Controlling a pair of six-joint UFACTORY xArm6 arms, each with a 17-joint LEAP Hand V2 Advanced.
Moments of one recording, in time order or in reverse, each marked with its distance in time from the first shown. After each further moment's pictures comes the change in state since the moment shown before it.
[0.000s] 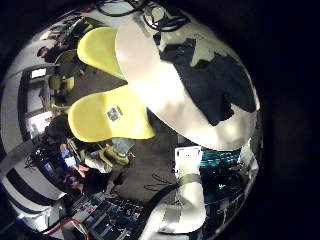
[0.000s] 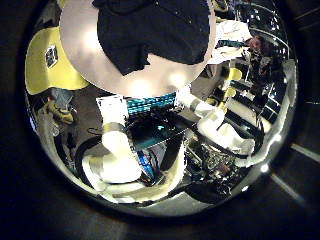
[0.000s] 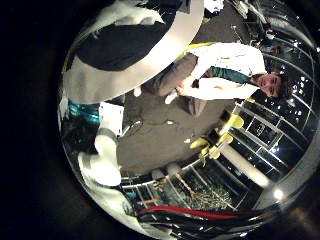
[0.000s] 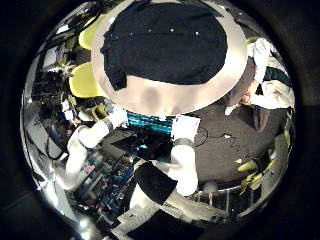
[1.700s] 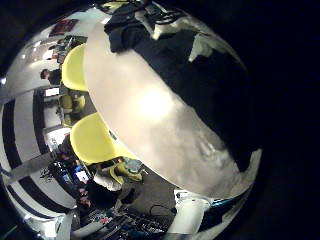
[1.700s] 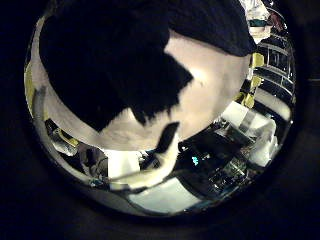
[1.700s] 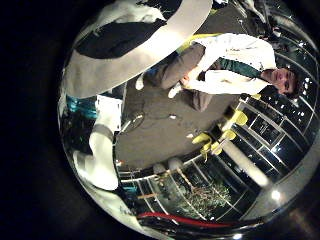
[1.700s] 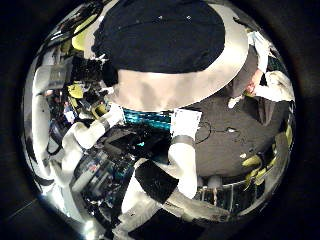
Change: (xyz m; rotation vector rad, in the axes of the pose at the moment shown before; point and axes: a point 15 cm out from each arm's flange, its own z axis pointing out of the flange) left arm 0.082 -0.094 0.167 0.142 -0.260 0.137; right arm 0.010 0.009 0.050 -0.089 -0.040 0.018
